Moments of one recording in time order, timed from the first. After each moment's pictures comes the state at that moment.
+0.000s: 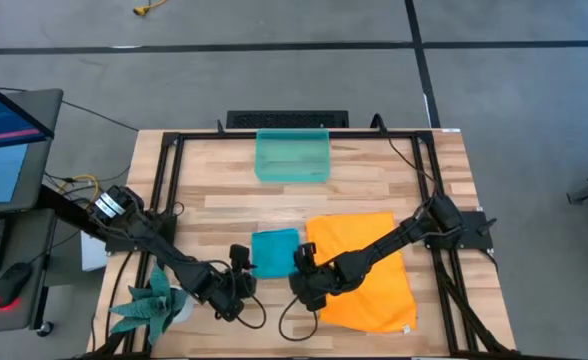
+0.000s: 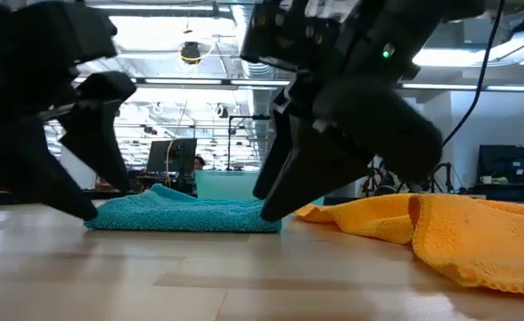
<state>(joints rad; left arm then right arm) -0.68 1.75 0.86 -0.31 -0.65 -0.31 0.45 2.08 1.35 -0.33 0.39 0.02</state>
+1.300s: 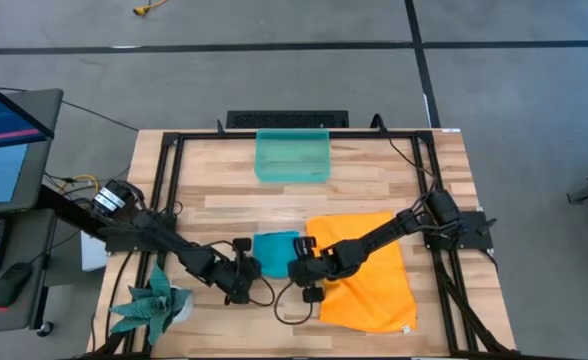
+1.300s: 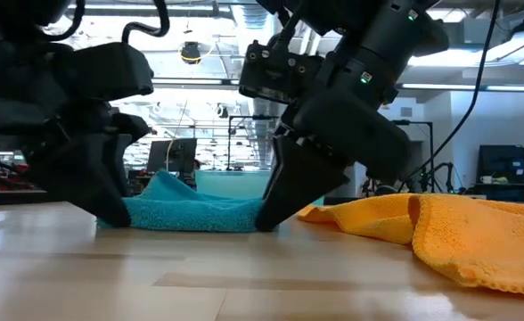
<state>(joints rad) -0.55 1.73 0.75 -0.17 -0.42 -0.42 0.36 2.08 1.28 -0.24 0.22 0.11</state>
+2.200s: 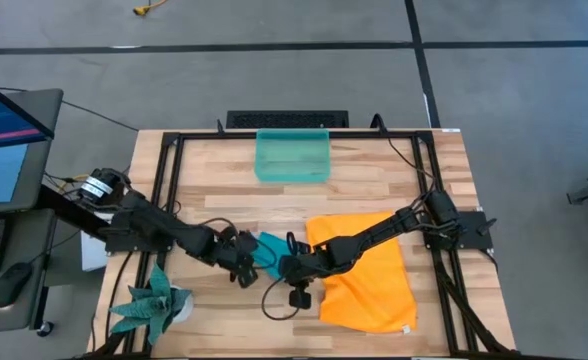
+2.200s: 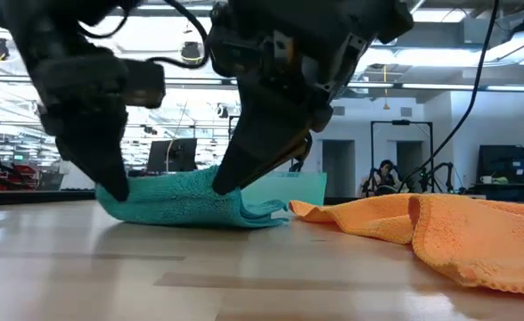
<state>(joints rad) -0.39 1.56 0.76 -0.37 -0.25 -0.94 0.36 2.09 1.39 -0.24 -0.01 0.40</state>
